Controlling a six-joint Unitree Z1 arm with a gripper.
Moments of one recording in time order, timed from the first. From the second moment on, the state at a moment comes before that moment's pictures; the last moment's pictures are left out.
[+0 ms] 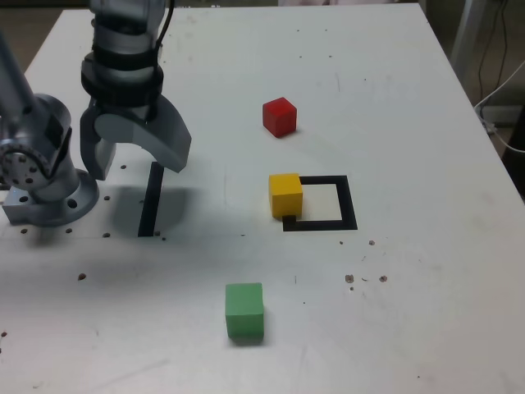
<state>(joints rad) 0.02 1.49 -0.79 1.14 0.03 0.04</state>
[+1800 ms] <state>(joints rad) 0.37 2.06 -1.63 1.37 0.09 0.05</state>
